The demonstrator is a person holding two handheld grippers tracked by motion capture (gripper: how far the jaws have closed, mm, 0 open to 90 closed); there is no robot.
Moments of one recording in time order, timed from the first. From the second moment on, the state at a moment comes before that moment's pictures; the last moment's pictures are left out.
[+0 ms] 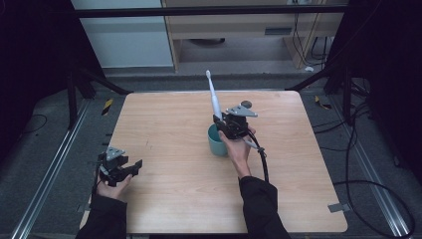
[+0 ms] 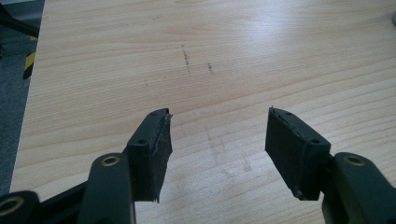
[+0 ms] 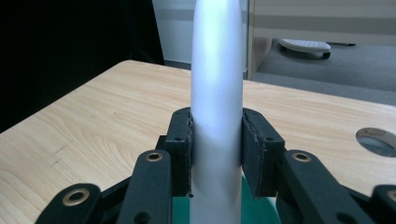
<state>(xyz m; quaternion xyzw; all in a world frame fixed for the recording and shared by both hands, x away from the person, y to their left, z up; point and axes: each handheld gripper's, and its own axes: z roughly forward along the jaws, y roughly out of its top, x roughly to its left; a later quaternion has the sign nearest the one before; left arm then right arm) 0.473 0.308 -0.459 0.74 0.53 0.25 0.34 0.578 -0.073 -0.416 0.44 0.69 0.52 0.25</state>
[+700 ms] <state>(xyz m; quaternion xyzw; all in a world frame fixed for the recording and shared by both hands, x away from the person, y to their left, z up) 0.474 0.308 -0.459 0.74 0.53 0.25 0.34 0.573 -0.062 -0.441 0.45 0.72 0.47 0.24</state>
